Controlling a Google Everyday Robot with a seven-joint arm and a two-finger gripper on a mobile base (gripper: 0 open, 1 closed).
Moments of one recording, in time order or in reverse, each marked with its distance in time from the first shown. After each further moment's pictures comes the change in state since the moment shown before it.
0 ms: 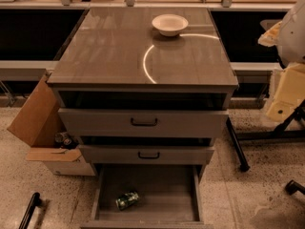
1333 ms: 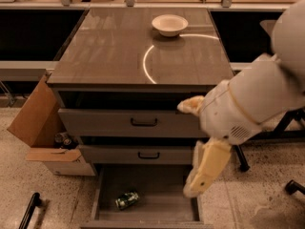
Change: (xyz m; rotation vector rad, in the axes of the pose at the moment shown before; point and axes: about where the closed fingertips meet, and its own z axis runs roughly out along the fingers) arm -0.106 0.130 0.094 -0.305 -0.404 -0.115
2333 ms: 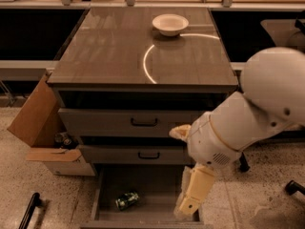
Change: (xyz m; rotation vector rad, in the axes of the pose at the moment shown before) arm 0.023 0.023 0.060 -0.095 -0.001 0.054
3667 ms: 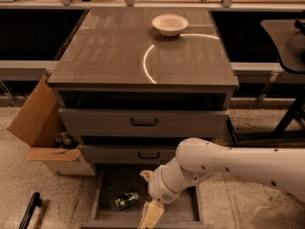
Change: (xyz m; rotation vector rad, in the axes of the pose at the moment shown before) arm 0.065 -0.039 0.252 -0.092 -0.087 0.040
